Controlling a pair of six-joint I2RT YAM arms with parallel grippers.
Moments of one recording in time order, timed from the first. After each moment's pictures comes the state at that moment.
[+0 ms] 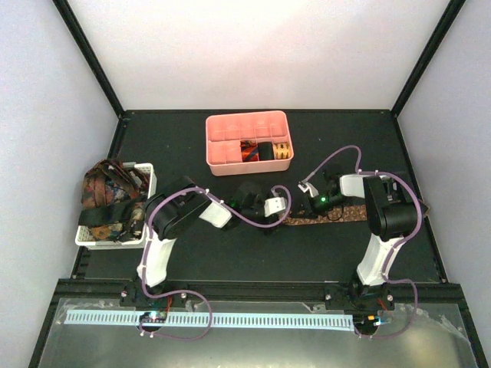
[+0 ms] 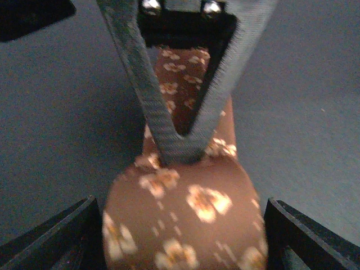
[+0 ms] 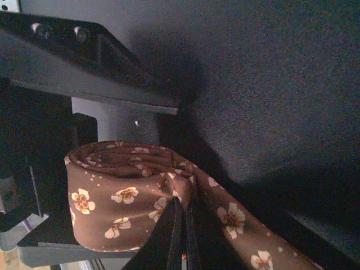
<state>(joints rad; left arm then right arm) -0.80 2.07 0.86 0.64 0.54 0.31 0.17 1.85 0.89 -0.56 -0.88 -0.08</state>
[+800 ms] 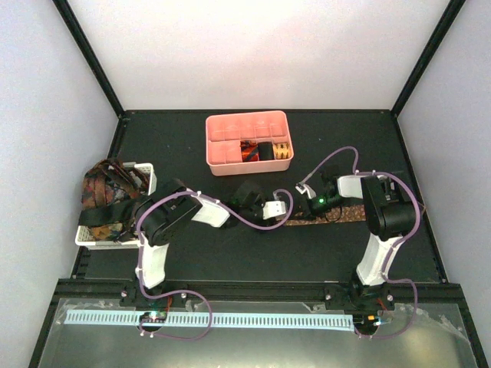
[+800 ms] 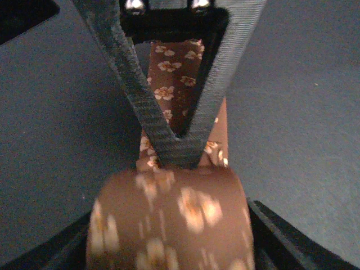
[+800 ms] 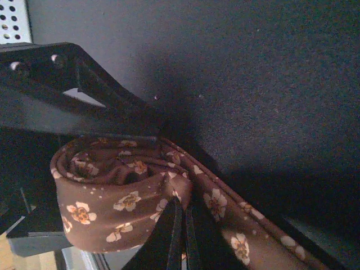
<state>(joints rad) -0.82 1.98 0.87 0.42 0.47 0.43 0.19 1.86 0.88 -0.54 -0.91 -0.08</state>
